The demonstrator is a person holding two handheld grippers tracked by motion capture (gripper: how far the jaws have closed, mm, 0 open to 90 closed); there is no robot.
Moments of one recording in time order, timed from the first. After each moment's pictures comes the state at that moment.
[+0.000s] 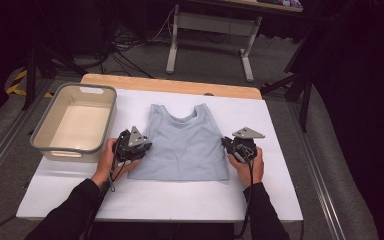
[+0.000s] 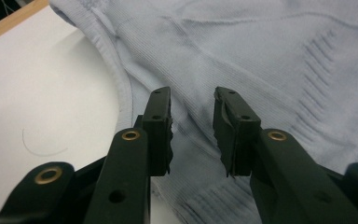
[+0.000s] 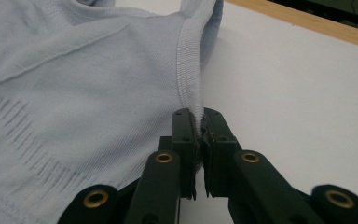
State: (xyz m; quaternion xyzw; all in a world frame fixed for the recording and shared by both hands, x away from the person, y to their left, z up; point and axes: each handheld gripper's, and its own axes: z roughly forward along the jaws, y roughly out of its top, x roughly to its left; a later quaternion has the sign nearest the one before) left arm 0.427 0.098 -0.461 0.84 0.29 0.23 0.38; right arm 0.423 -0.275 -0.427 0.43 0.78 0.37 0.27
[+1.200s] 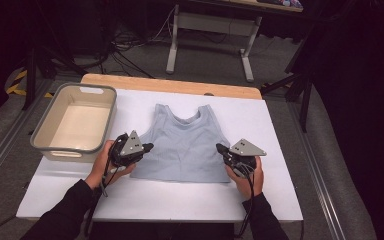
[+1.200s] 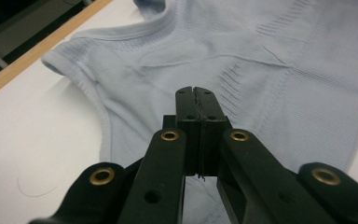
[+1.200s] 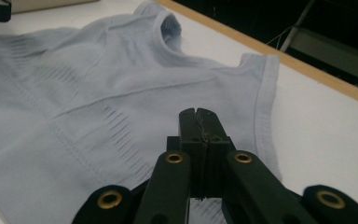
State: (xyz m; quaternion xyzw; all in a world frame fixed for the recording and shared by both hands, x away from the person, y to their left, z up) left arm 0.395 0.103 -0.434 0.86 0.19 0.23 0.42; right arm 0.376 -0.258 -0.419 0.33 0.79 0.42 0.30
